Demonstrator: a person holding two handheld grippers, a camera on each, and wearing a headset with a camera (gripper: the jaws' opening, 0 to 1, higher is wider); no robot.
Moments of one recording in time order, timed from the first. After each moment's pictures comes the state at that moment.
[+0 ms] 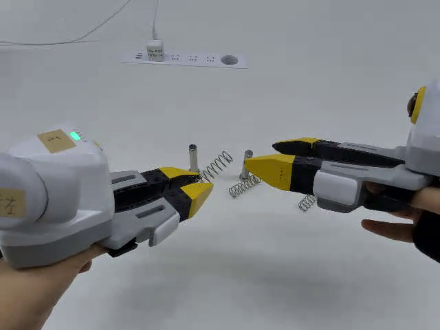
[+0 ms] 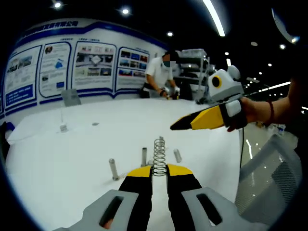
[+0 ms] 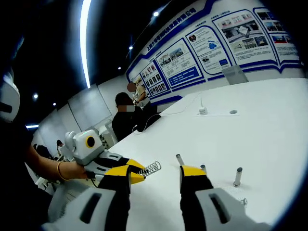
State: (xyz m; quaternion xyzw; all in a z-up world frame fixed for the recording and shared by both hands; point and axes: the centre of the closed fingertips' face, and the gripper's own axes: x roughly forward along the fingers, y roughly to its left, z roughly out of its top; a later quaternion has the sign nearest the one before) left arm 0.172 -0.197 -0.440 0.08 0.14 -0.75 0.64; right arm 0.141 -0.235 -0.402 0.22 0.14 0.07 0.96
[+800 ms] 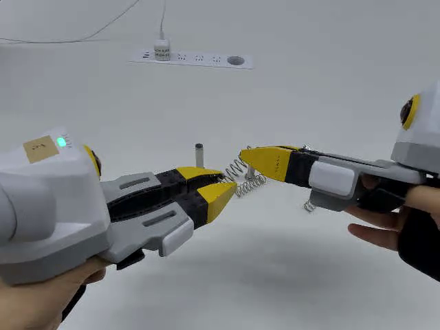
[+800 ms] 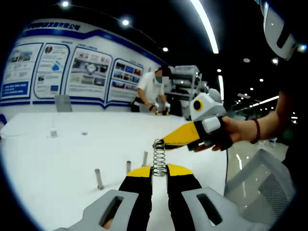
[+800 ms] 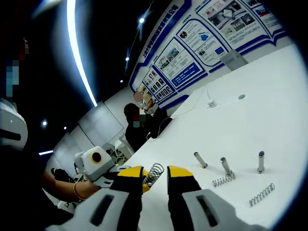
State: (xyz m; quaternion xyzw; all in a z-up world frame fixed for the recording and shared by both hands) left arm 0.149 -0.194 -0.414 0.00 0.12 -0.78 0.62; right arm 0.149 -0.218 -0.395 0.32 0.11 0.10 0.93
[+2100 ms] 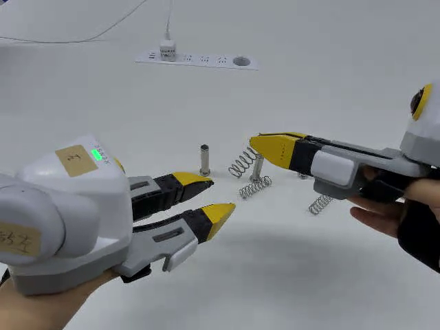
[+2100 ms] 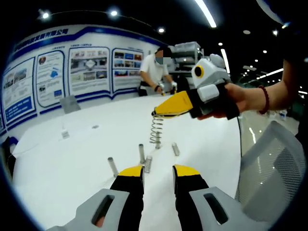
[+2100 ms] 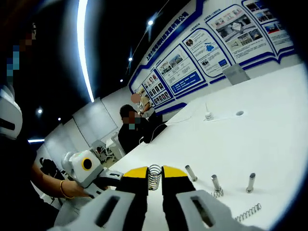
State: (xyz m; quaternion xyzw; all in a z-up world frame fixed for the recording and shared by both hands) left arm 0.162 -0.185 -0.444 0.13 0.12 -0.74 0.65; right arm 0.162 -0.231 -0.385 0.26 0.09 0.08 0.96
